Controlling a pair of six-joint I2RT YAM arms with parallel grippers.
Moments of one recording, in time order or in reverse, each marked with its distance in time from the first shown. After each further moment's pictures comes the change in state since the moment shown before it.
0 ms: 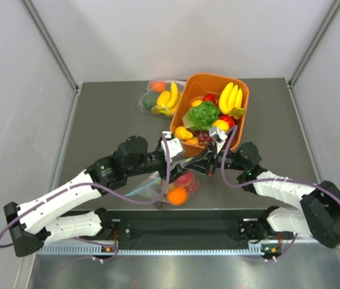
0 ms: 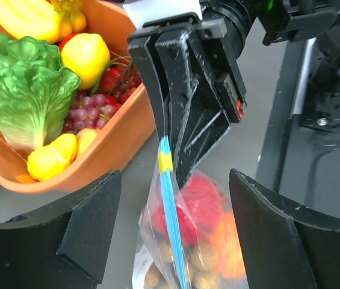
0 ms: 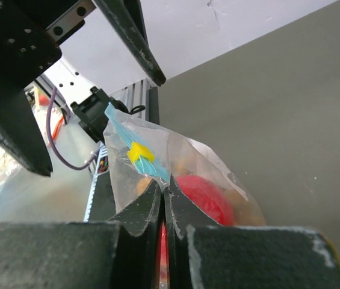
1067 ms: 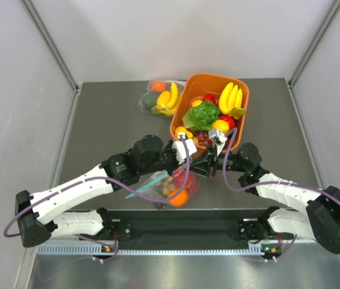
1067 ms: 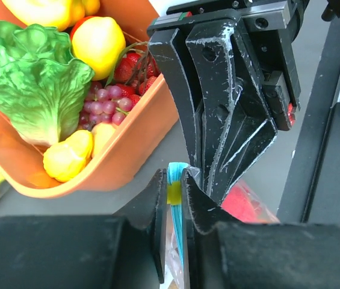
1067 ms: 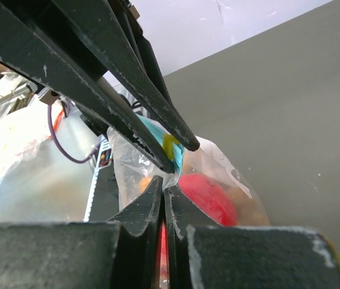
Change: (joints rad) left arm -0.048 0.137 0.040 0.018 -0.143 0.077; right arm 0.018 -0.047 0.001 -0.082 0.001 -0.040
